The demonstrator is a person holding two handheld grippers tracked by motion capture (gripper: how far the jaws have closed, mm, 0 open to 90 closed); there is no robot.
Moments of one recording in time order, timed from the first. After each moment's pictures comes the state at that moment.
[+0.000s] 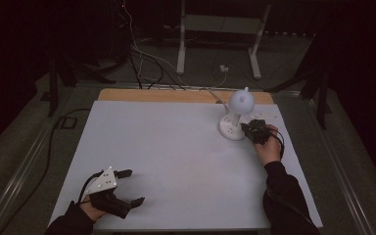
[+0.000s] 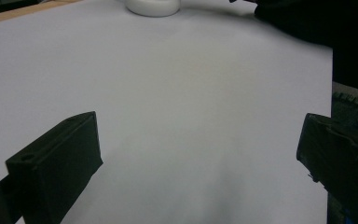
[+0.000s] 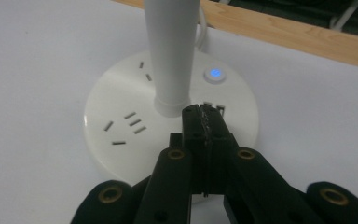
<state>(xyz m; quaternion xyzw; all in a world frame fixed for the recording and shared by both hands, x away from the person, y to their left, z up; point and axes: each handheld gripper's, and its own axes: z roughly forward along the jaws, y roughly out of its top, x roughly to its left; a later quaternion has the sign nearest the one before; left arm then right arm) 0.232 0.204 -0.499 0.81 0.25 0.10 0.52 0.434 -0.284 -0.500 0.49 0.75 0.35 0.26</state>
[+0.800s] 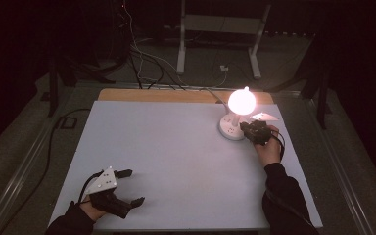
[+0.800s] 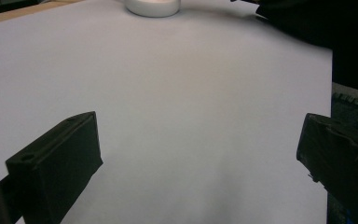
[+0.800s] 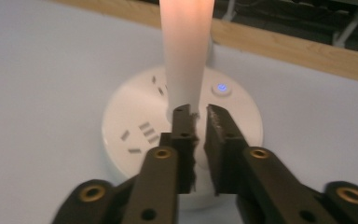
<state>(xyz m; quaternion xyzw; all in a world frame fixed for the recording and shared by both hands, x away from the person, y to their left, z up) 0.232 0.205 -0.499 0.81 0.25 0.11 0.52 0.426 -0.284 -0.492 0.48 0.74 0.39 0.27</state>
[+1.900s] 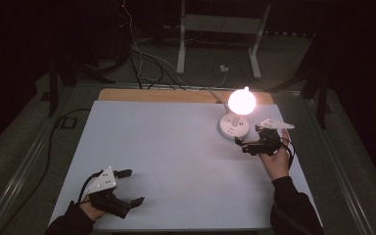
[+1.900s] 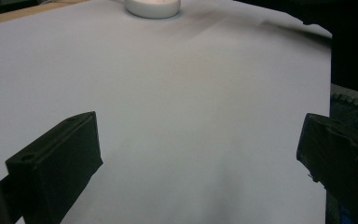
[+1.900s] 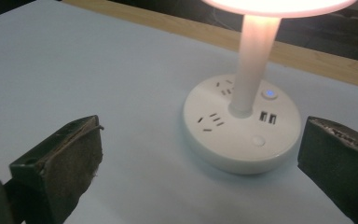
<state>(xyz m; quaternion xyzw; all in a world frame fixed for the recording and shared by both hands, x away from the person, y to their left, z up) 0.232 0.205 -0.498 0.81 0.25 0.10 0.52 0.371 -0.286 -0.458 0.43 0.77 0.43 0.22</state>
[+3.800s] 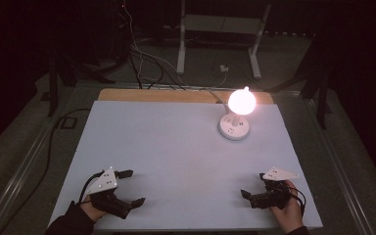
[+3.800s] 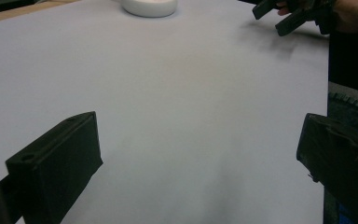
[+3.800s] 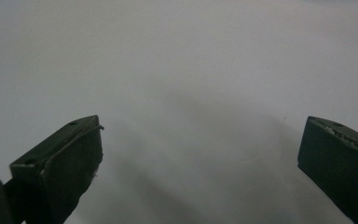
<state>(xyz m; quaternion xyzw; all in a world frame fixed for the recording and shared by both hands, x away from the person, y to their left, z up) 0.232 0.203 -0.499 0.81 0.24 0.10 0.52 0.249 -0.304 -0.516 0.42 0.81 0.37 0.15</state>
